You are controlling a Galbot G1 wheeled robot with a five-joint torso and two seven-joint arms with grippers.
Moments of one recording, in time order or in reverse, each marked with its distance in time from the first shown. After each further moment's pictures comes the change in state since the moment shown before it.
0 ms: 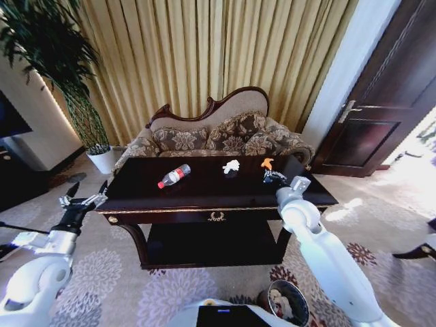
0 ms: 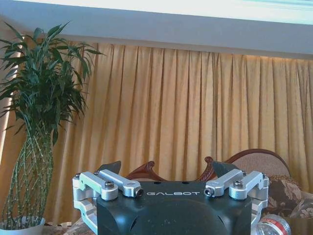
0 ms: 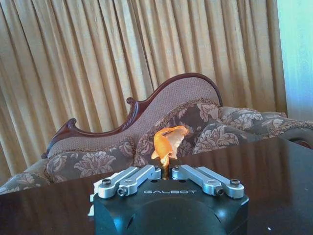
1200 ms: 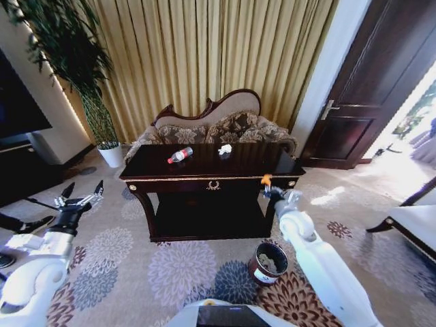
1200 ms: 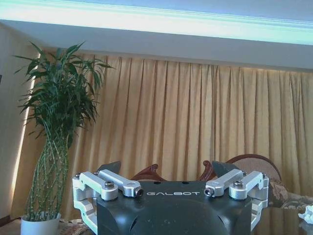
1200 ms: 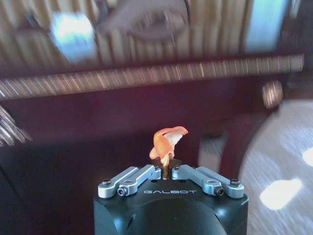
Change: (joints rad) left arm 0.007 -0.009 -0.027 0.005 -0.019 -0.014 0.004; right arm -0.143 0.080 0.010 -0.280 -0.199 -0.076 -0.115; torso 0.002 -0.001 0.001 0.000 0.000
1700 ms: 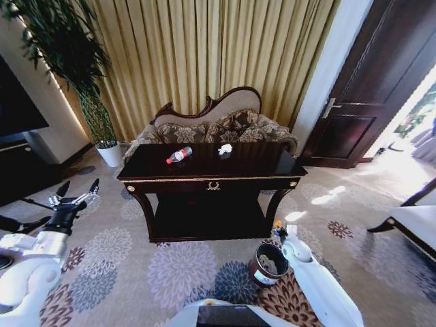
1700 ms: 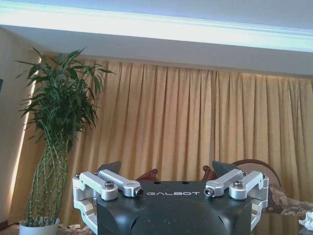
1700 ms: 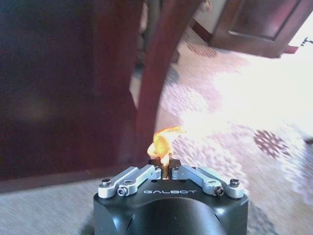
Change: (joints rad) left arm 0.004 0.017 -0.025 0.020 -0.036 -0.010 0.027; right arm -0.024 0.023 0.059 -0.441 -0.226 0.061 -0.064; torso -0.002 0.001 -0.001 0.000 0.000
